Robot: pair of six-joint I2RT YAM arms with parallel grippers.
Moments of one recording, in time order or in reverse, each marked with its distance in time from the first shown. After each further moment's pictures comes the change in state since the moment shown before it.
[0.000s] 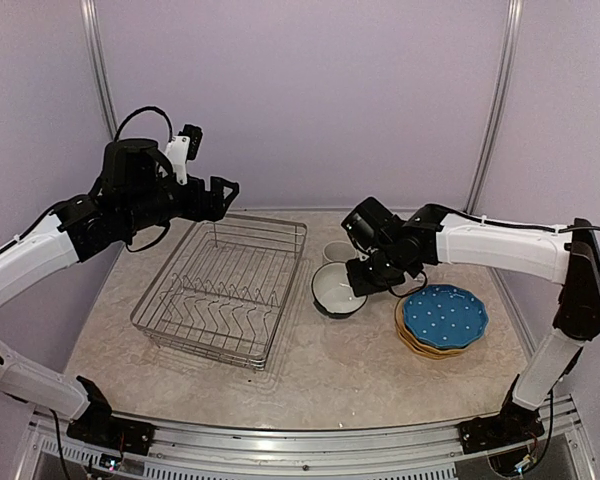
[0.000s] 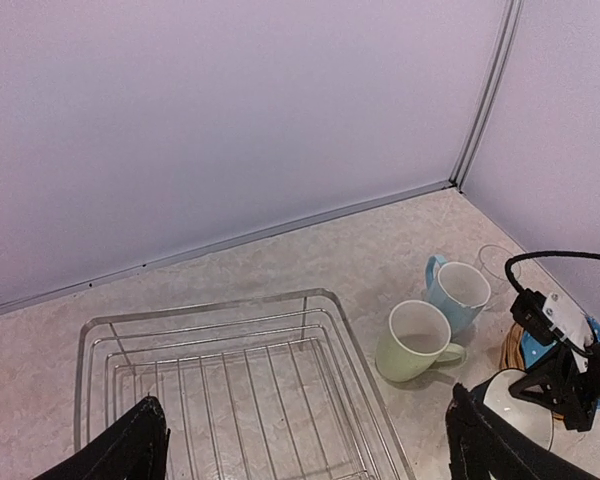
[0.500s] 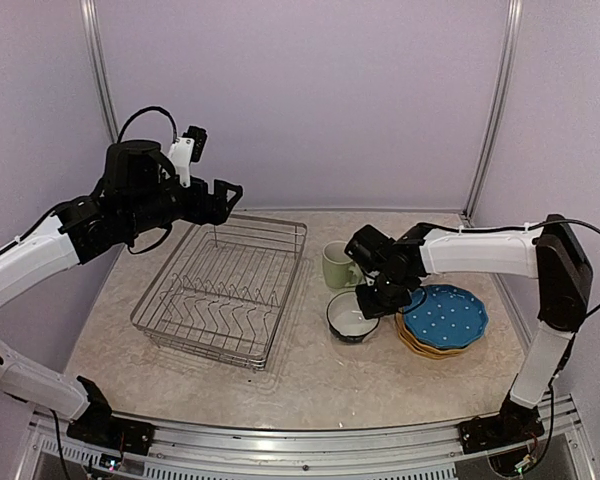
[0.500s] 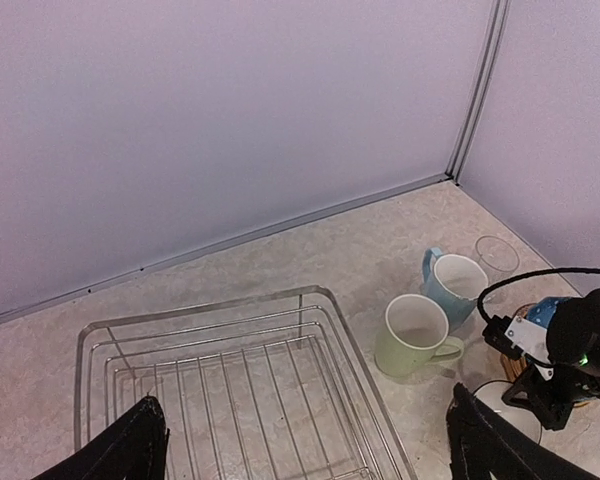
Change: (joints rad) left arm -0.023 0.000 -0.005 0.004 -0.011 0.024; right arm -0.059 0.090 -0.114 -0.024 -0.050 0.031
